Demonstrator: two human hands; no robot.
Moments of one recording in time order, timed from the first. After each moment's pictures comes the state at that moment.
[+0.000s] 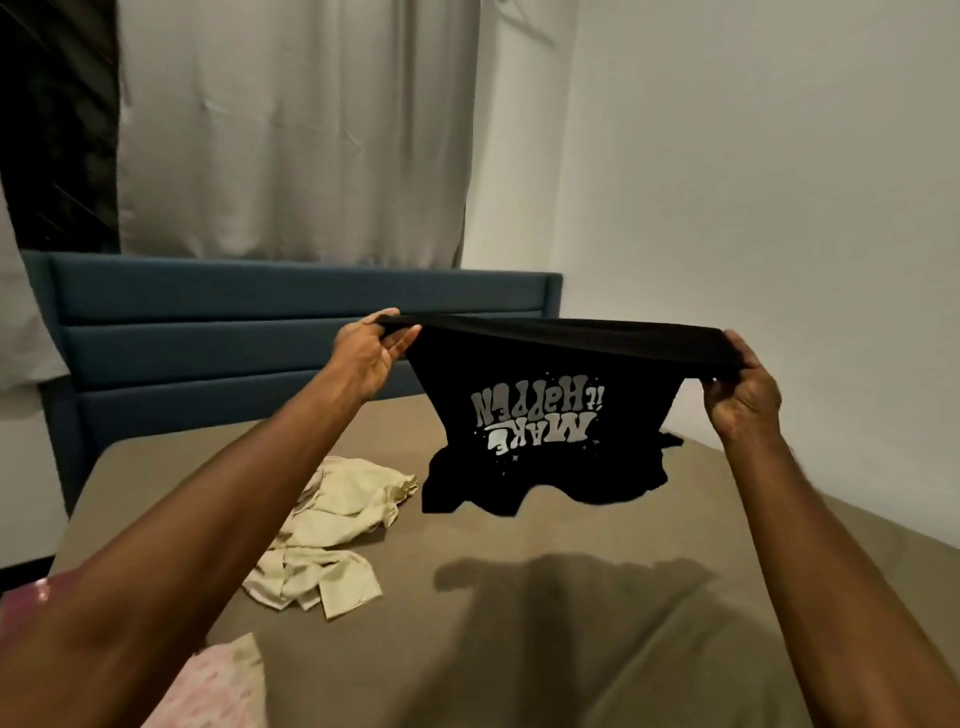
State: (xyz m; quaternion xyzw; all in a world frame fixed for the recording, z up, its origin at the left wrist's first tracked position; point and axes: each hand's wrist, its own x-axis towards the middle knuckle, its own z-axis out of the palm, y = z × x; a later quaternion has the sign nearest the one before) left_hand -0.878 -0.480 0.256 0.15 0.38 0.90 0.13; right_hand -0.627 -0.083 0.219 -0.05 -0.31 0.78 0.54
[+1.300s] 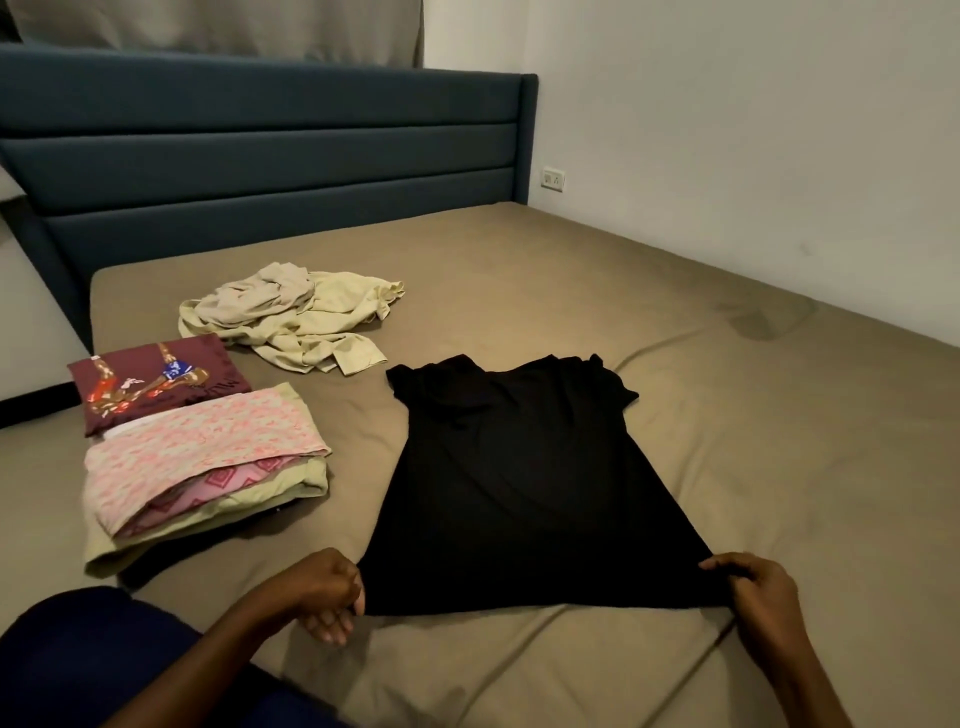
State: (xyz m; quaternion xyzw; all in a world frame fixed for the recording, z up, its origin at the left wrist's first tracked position) left_hand -0.594 -0.749 -0.142 0.14 0.84 0.22 0.48; right_hand -0.233 -0.352 -0.200 -0.49 -0.69 0.44 0.31
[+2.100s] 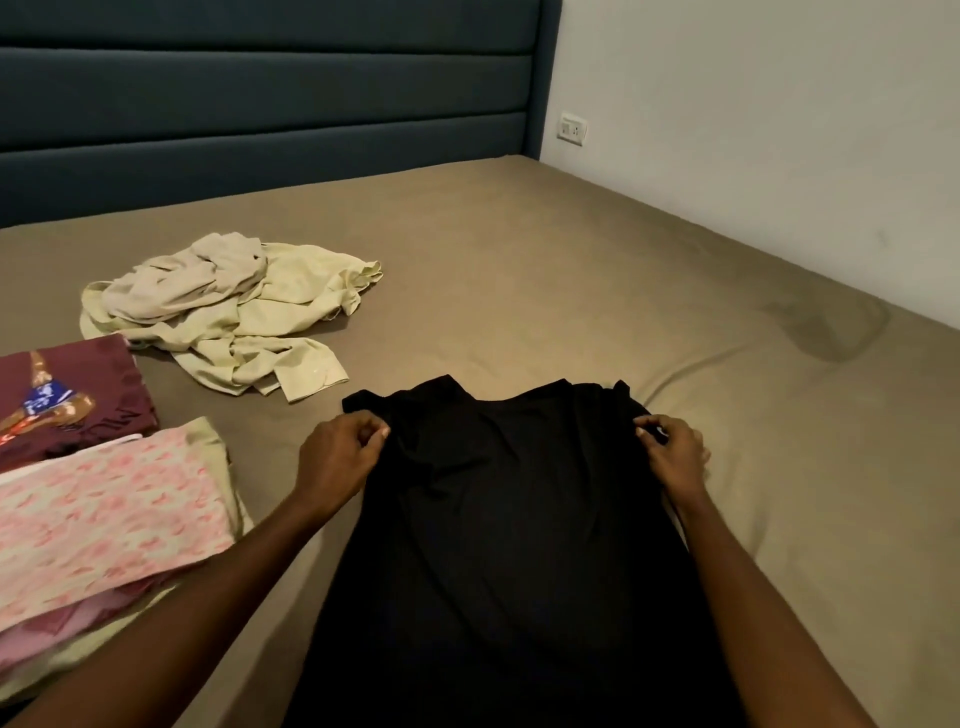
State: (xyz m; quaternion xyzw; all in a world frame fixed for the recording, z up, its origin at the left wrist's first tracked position) left_hand -0.783 -0.529 -0.137 0.30 0.90 0.32 -0.01; right_hand -0.537 -0.135 -0.200 -0.44 -0.81 0.29 0.26
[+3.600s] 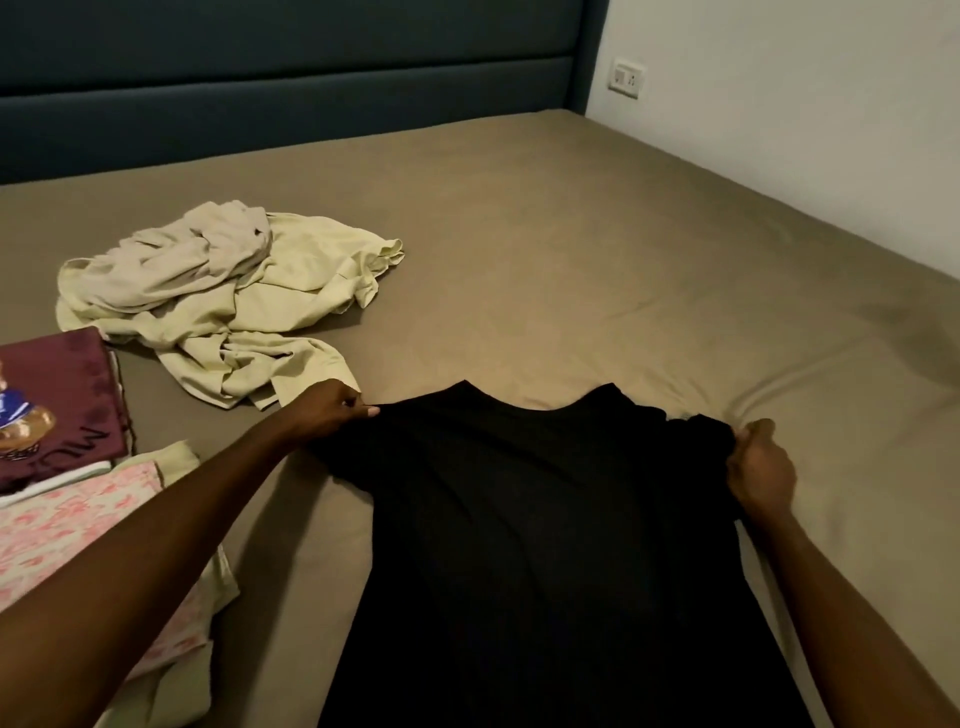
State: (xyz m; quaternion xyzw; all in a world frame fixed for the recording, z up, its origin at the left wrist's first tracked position) left_hand -0.979 -0.490 -0.175 0.30 0.89 0.23 0.24; right_hand -0.590 -0.041 -0.234 -0.50 -0.83 0.16 0.20
